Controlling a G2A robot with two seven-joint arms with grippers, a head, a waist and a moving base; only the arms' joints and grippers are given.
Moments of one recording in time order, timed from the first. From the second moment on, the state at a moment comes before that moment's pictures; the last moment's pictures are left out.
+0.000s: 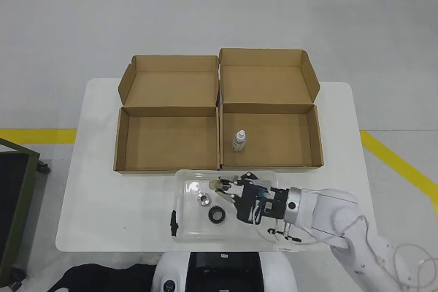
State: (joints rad) left arm -0.17 -0.33 -0.48 -1.21 3.07 0.34 0.06; right arm -1.27 -1.03 1.08 -2.08 -1.26 -0.67 0.23
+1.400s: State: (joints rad) left arm -0.17 -0.33 -0.48 -1.21 3.07 0.34 0.06; right arm -1.28 -1.04 1.21 -2.04 -1.29 -0.57 0.05
